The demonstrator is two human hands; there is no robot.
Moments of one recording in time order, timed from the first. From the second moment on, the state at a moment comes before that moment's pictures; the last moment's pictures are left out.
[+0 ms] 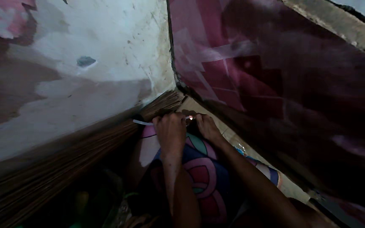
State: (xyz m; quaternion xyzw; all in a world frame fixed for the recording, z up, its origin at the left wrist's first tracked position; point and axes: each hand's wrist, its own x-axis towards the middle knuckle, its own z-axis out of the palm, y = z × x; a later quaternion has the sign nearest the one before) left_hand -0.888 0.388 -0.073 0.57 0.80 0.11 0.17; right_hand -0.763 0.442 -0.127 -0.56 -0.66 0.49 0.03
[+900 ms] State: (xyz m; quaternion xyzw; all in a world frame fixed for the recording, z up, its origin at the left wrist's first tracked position) left_hand -0.889 0.387 -0.075 0.57 0.79 0.13 0.17; right_hand -0.761 0.445 -0.132 -0.55 -0.65 0.52 0.05
